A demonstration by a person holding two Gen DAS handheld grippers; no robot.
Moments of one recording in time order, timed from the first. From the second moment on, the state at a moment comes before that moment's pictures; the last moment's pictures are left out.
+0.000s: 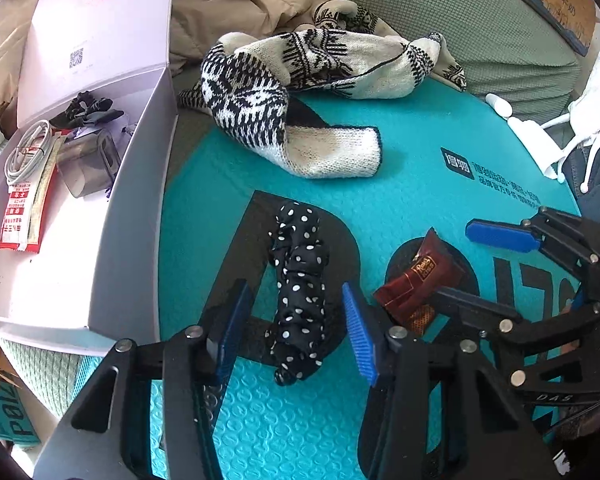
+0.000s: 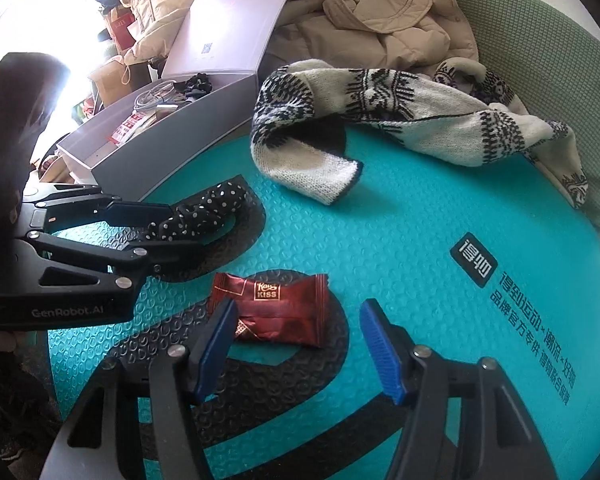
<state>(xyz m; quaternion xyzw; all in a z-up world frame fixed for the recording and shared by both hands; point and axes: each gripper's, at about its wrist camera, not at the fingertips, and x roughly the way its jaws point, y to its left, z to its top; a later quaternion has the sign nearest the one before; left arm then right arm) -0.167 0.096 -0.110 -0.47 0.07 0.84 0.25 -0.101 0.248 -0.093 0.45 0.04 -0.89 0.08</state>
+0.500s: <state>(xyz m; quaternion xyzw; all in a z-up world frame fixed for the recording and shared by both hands) -0.142 0.079 -0.108 -0.49 0.06 0.83 0.24 -0.111 0.220 -0.107 0.46 0.04 -0.88 0.08</state>
